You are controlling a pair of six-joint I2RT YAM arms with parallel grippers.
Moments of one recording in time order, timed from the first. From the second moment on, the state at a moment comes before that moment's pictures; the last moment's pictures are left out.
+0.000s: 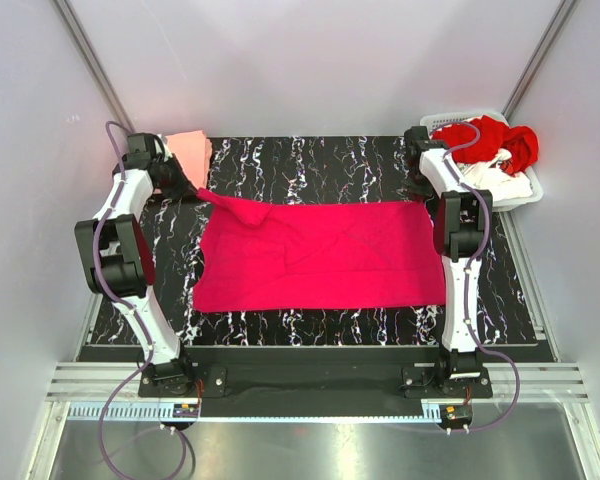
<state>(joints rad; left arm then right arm) 0.18 1.91 1.55 -0.54 0.35 -0.37 0.07 2.45 2.13 -0.90 0.38 0.48</state>
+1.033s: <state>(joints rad) 0.16 1.52 1.34 -0.70 0.45 -0.54 0.07 2.03 1.69 -0.84 0.27 0.49</state>
